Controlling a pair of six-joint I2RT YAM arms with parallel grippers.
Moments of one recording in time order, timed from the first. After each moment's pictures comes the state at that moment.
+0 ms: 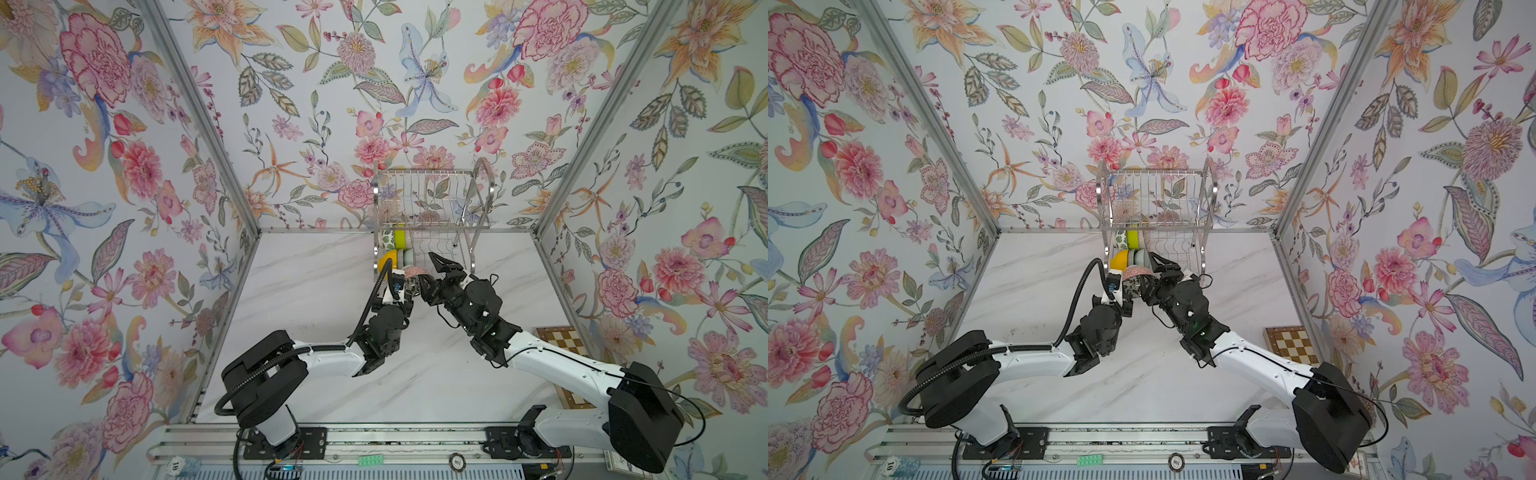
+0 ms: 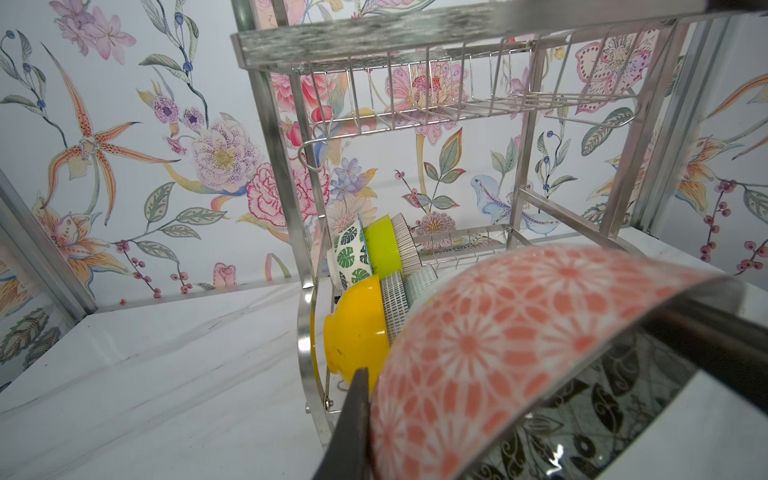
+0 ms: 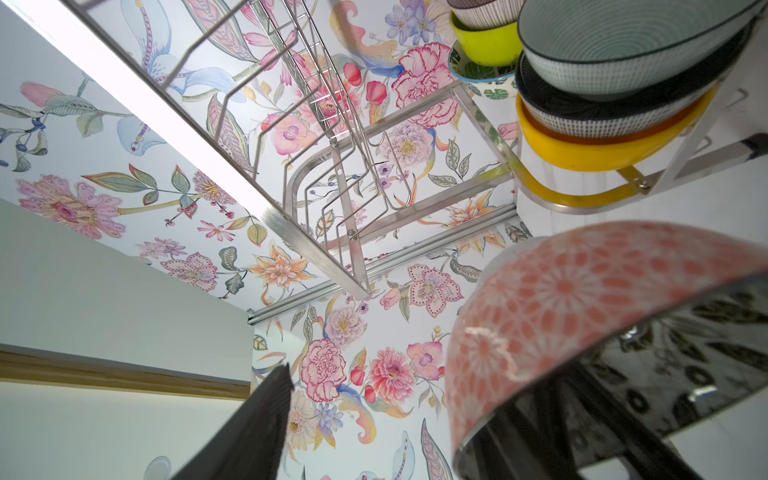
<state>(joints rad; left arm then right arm) -0.98 1.64 0.77 0.86 -0.85 0.08 0.76 1.30 0.76 0.57 0.23 2.00</state>
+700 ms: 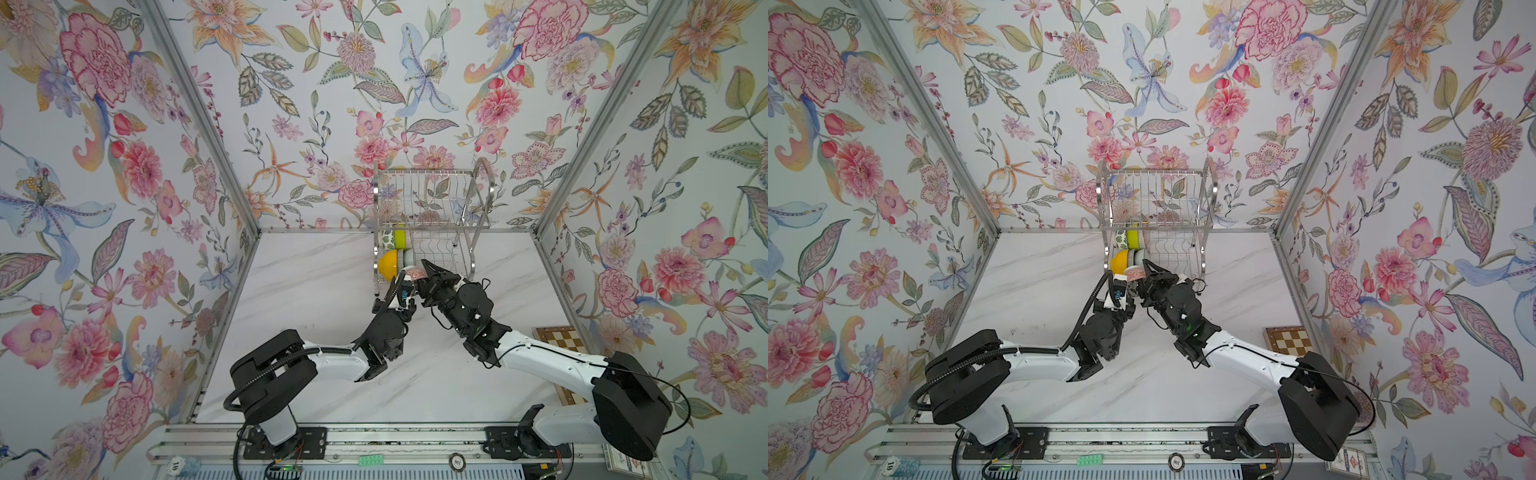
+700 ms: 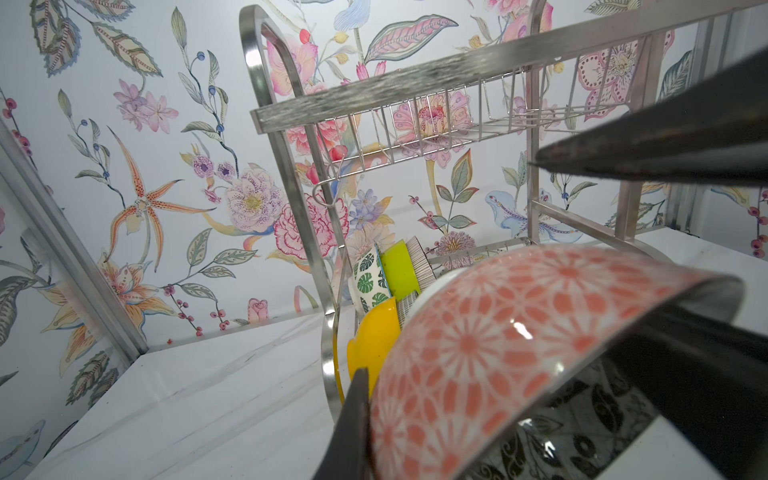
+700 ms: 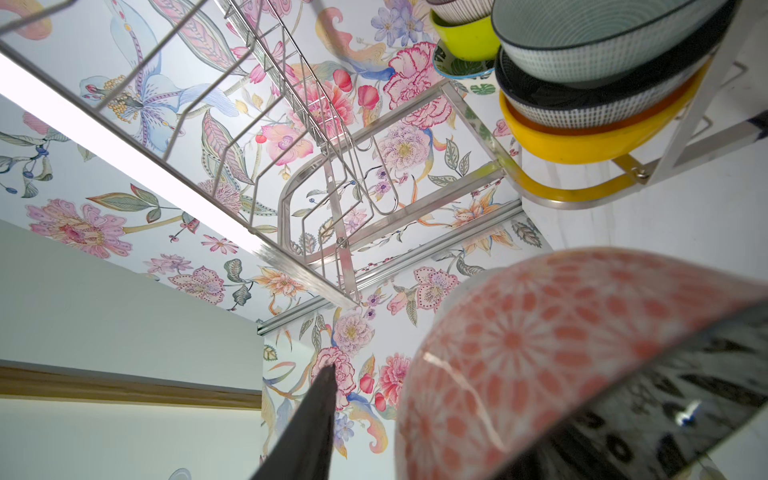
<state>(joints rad) -1.02 1.68 0.74 1.07 -0.92 0.31 0.79 1.36 0.74 0.65 0.27 2.06</state>
